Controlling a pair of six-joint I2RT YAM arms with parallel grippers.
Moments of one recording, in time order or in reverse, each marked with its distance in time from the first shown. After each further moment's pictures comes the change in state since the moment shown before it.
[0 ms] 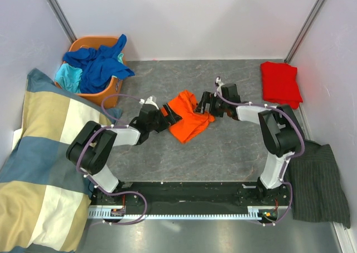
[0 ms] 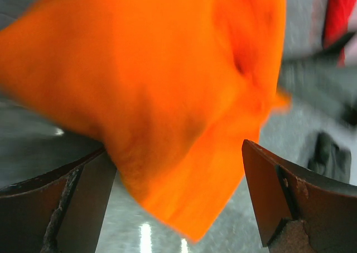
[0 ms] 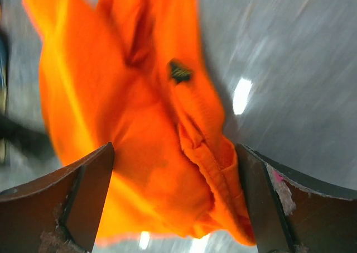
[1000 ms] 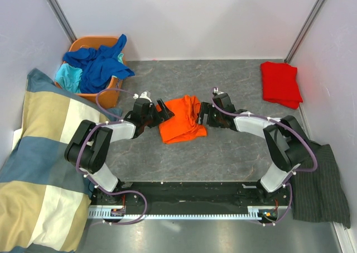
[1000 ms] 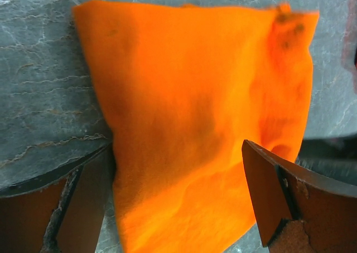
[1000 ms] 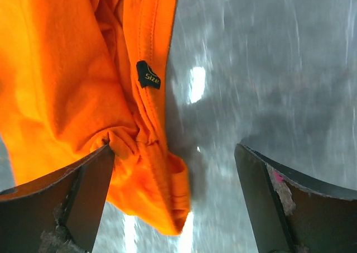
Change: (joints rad) left arm 0.134 -0.003 0.064 -0.134 0.020 0.128; right arm 0.167 -0.217 -0.170 -0.171 0.348 0.083
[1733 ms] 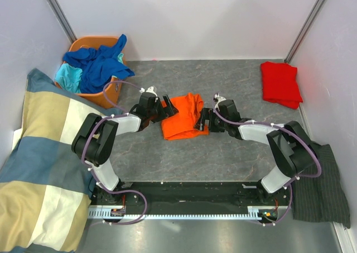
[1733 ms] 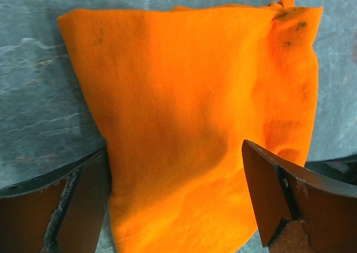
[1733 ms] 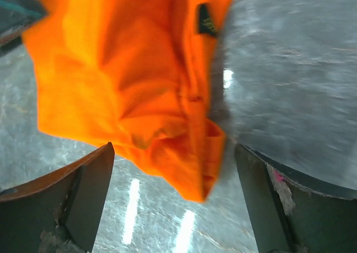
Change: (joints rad) left arm -0.026 0.102 0.141 -0.066 -0.005 0.060; right arm -0.022 -0.073 -0.143 0.170 -0.173 -0.043
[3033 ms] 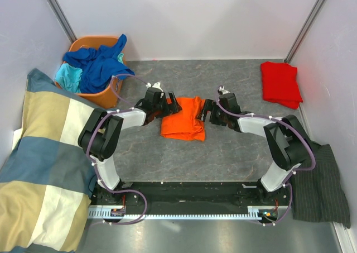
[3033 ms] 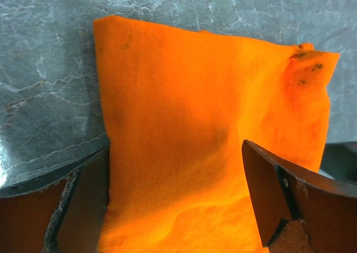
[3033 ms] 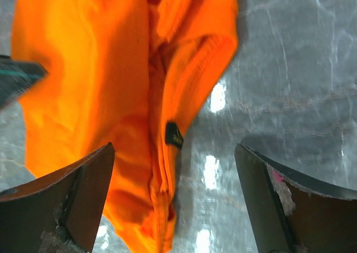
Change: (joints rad) left arm -0.025 0.086 0.129 -0.069 -0.016 0.069; right arm -0.040 0.084 0.088 0.007 0.092 0.060
